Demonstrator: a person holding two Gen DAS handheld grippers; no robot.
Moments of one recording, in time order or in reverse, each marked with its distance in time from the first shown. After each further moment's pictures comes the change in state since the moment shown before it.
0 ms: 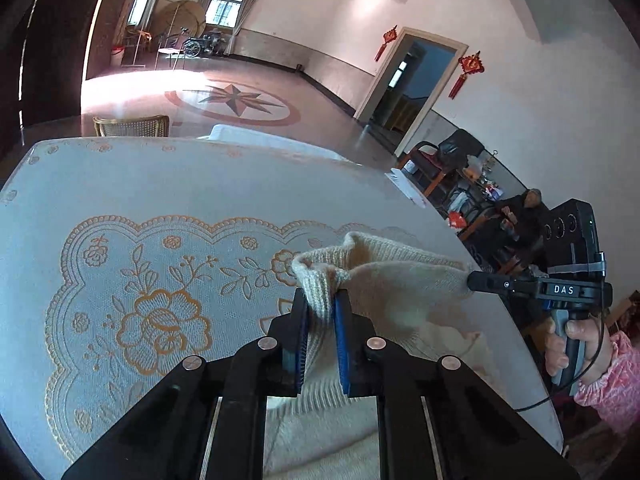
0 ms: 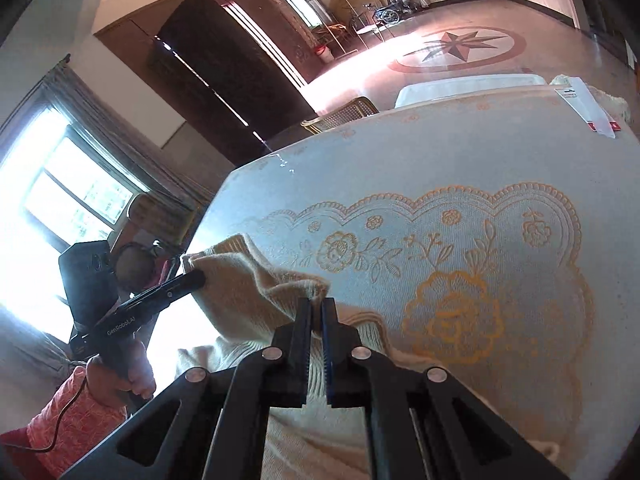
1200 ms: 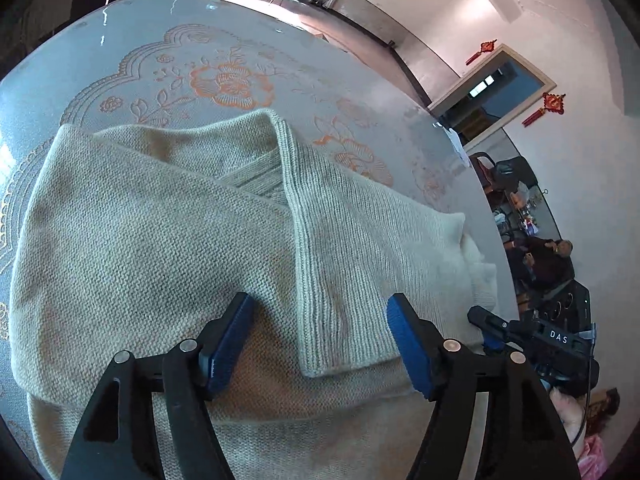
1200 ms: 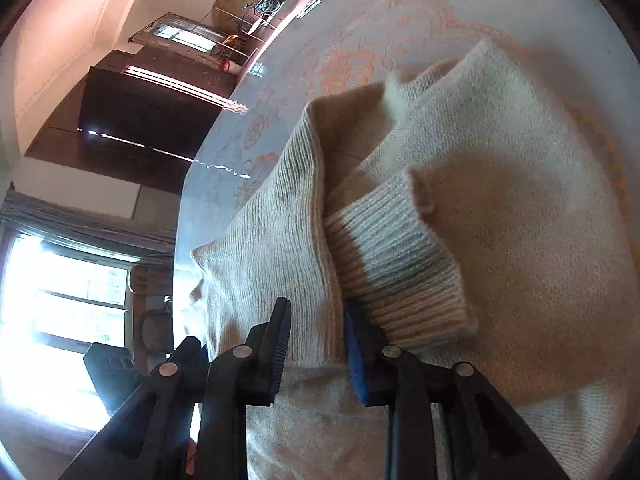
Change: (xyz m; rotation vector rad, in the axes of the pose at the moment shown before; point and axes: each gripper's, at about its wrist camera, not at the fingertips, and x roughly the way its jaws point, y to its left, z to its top) left arm -0.036 -0.014 -0.164 -0.379 0.139 0.137; right arm 0.030 -0.029 -0.170 0.513 0.019 0.004
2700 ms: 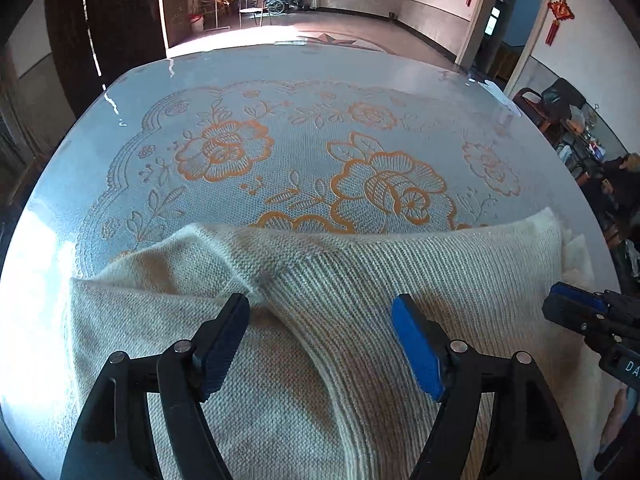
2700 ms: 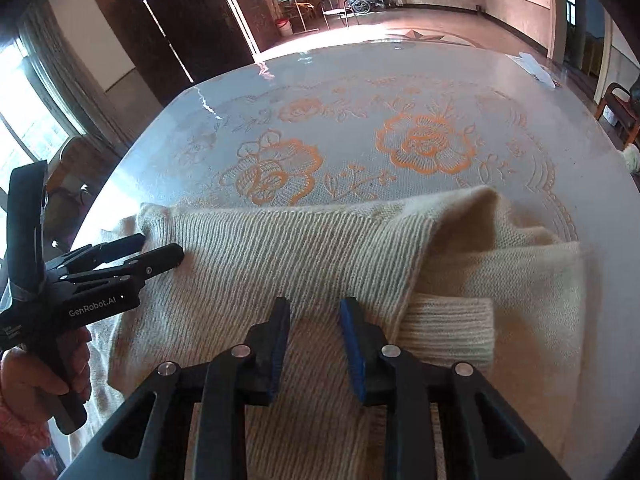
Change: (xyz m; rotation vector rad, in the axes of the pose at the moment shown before) left arm 0.031 -0.019 0.041 0.277 -0.026 0.318; right arm 0.032 0.071 -0.004 -0.588 -0.034 -0.327
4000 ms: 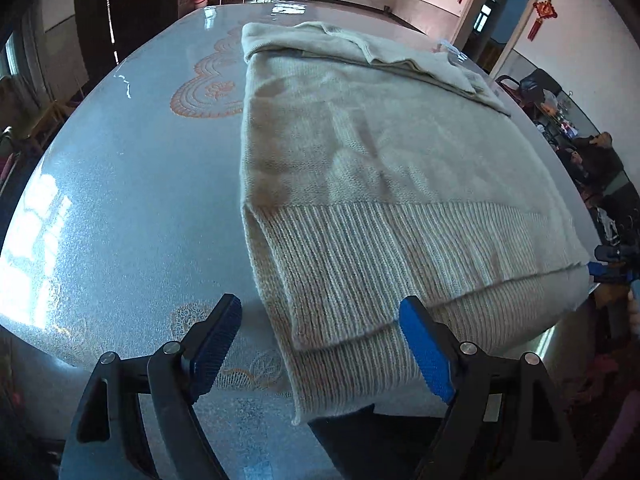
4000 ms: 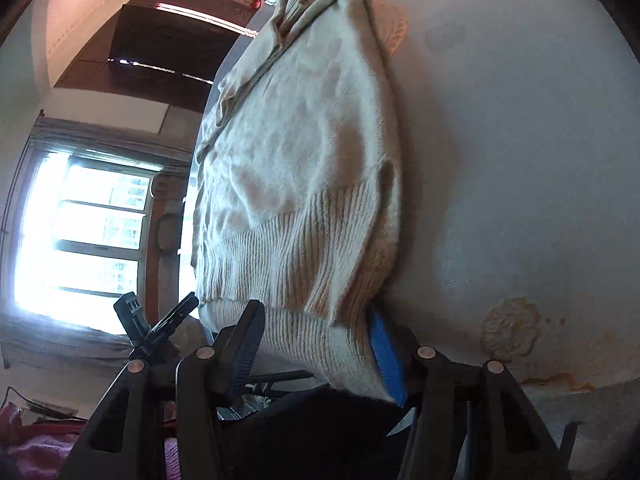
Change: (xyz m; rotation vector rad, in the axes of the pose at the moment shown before) left arm -0.222 0.049 -0.360 0.006 0.066 -0.037; right arm -0.174 -0.065 -0.348 0.413 0.220 0.479
